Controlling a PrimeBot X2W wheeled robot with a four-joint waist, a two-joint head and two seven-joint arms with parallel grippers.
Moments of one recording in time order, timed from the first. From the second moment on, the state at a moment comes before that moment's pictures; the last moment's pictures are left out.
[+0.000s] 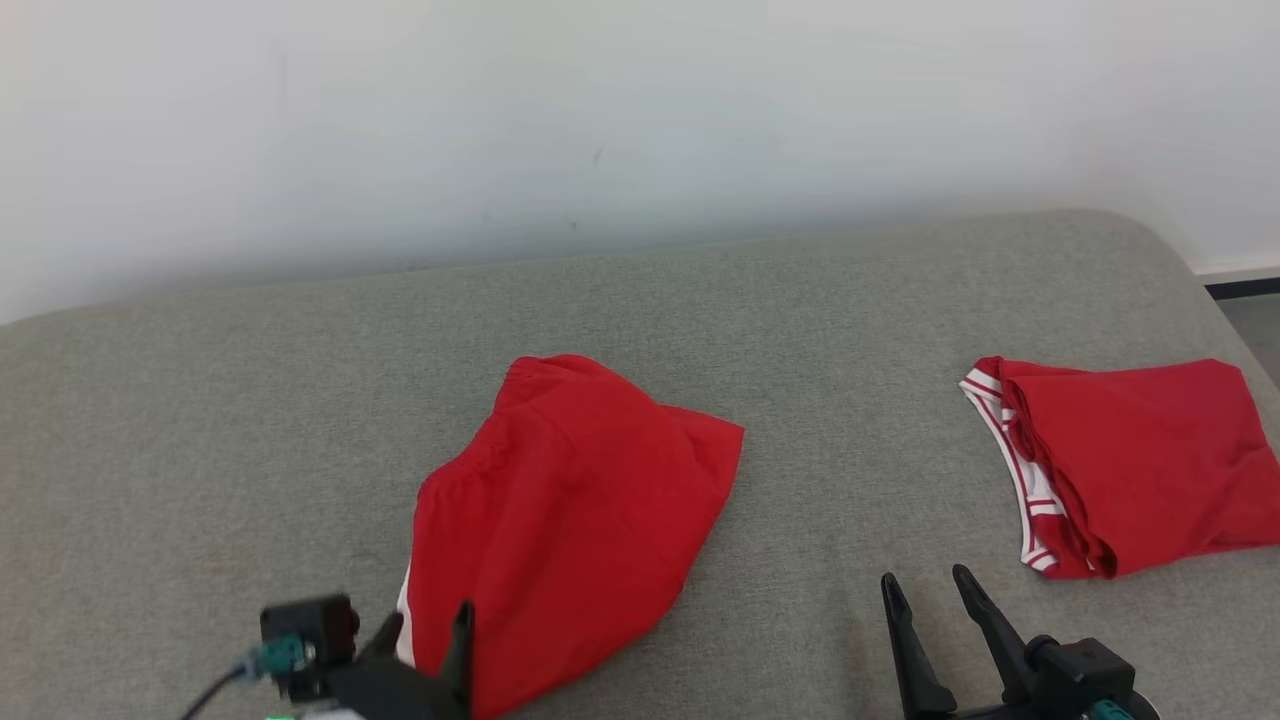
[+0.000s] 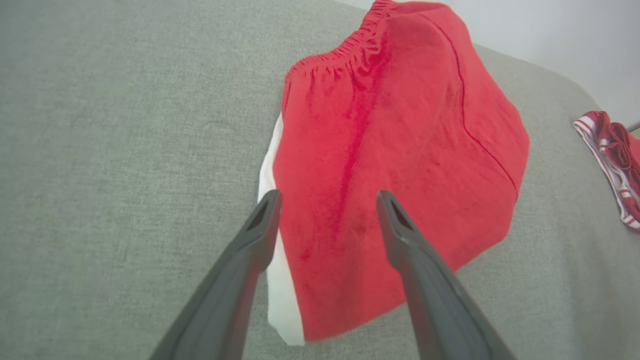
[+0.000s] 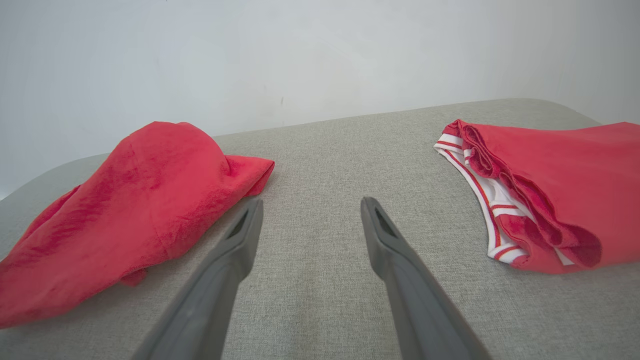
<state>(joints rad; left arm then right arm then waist) -0.06 0.25 -0.39 0.06 -0.60 0.32 0.18 0.02 -0.05 0.12 0.20 0.19 0.13 -0.17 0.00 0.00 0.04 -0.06</state>
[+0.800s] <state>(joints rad) -0.64 0.44 -0.54 0.45 -0.51 0.08 0.62 -0.06 -0.05 0.16 0.23 0.22 0.13 -0.21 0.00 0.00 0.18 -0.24</state>
